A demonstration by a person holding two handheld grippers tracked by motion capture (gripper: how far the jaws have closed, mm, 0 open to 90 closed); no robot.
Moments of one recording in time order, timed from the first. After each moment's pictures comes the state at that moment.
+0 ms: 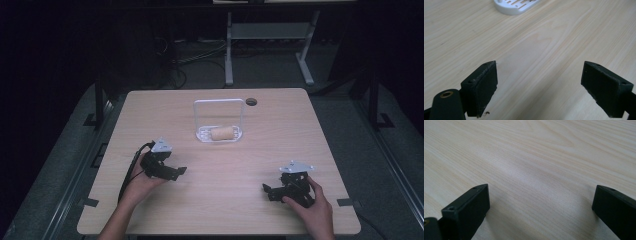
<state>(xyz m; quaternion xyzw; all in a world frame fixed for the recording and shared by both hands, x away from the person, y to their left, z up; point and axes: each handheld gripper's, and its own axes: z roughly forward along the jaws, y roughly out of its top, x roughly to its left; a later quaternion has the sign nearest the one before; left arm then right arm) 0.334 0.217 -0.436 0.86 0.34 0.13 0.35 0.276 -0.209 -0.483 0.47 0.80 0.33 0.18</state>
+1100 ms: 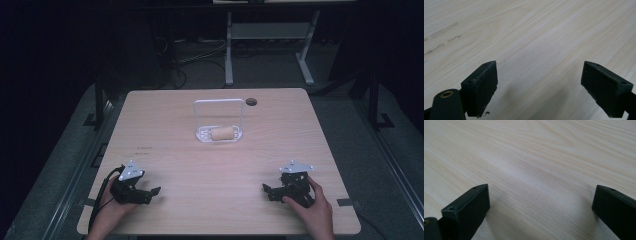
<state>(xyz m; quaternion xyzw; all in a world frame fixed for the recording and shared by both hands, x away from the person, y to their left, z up) 0.269 0.287 -0.456 0.85 0.38 0.16 0.34 0.276 -0.209 -0.483 0.47 0.80 0.33 0.18</state>
